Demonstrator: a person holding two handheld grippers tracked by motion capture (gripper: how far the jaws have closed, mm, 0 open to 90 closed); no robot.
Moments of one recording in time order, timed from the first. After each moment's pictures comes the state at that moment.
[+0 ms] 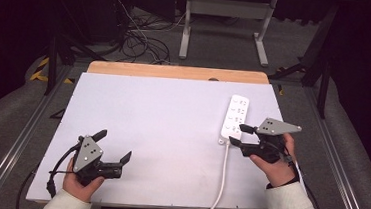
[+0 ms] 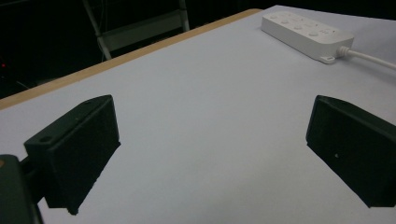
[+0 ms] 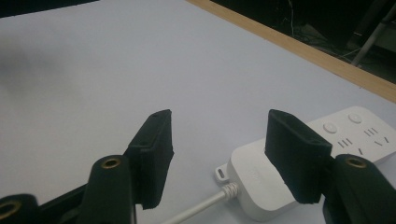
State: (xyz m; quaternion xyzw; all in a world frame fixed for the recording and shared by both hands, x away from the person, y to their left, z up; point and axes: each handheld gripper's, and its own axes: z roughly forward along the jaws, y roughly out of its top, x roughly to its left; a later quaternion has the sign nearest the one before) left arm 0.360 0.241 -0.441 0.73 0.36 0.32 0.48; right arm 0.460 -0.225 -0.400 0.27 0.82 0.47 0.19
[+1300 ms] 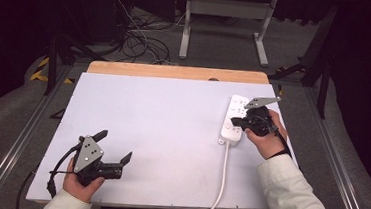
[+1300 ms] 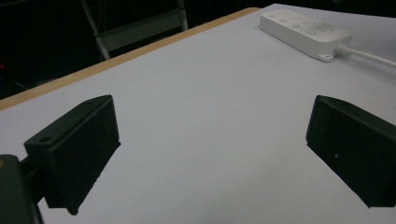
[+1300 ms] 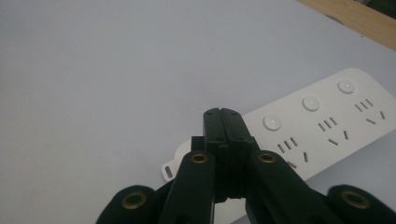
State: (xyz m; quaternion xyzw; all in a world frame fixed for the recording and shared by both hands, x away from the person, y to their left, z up) left arm 0.359 0.240 -0.441 0.74 0.36 0.32 0.47; right arm 0.537 -0.212 -0.408 0.32 0.86 0.37 0.15
